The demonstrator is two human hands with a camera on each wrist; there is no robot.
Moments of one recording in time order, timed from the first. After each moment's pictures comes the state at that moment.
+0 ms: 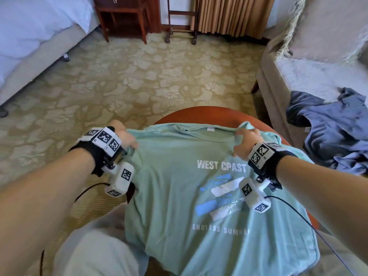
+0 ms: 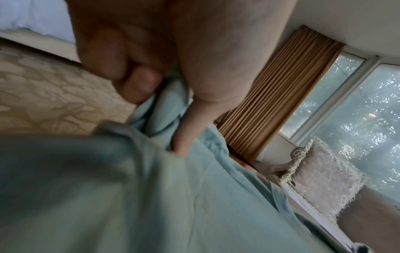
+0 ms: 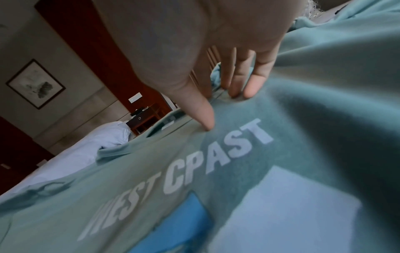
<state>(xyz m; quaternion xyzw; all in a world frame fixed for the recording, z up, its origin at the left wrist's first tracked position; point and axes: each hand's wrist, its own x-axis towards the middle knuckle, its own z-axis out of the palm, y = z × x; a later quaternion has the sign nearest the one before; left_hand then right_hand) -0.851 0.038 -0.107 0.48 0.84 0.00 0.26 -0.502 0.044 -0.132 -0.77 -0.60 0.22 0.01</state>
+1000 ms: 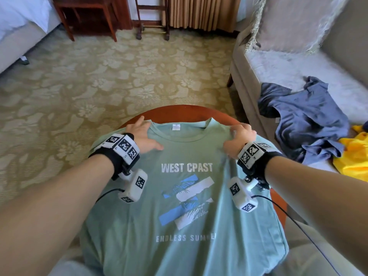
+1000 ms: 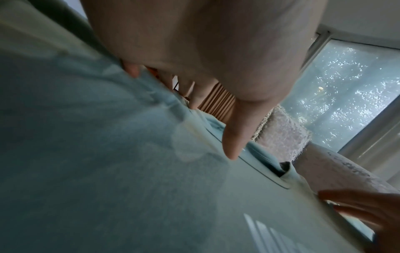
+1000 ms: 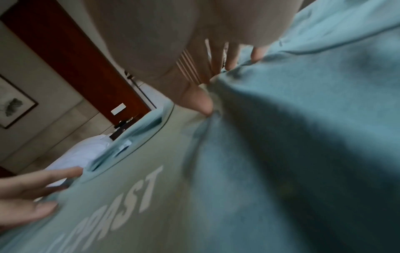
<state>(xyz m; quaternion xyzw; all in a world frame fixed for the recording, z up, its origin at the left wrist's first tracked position) -0.728 0.076 -0.138 0.64 0.72 -0.03 0.27 -0.448 0.043 -0.130 -0.81 -0.54 0.21 0.07</state>
